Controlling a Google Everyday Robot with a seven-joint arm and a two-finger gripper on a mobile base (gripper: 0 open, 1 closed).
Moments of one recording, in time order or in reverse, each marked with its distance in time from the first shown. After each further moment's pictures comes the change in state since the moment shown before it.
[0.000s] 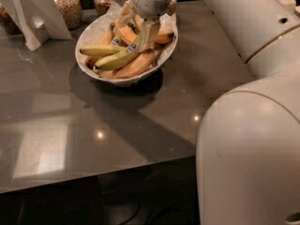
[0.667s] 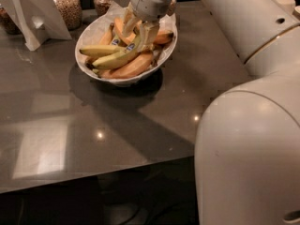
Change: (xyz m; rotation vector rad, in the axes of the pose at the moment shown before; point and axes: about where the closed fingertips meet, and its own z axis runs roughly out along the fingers) arm -0.004 0.005 0.005 -0.033 -0.007 -0.012
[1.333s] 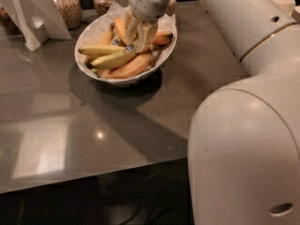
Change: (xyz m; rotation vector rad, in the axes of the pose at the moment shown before) arm -0.003 0.002 0.002 -0.029 -0.017 -0.013
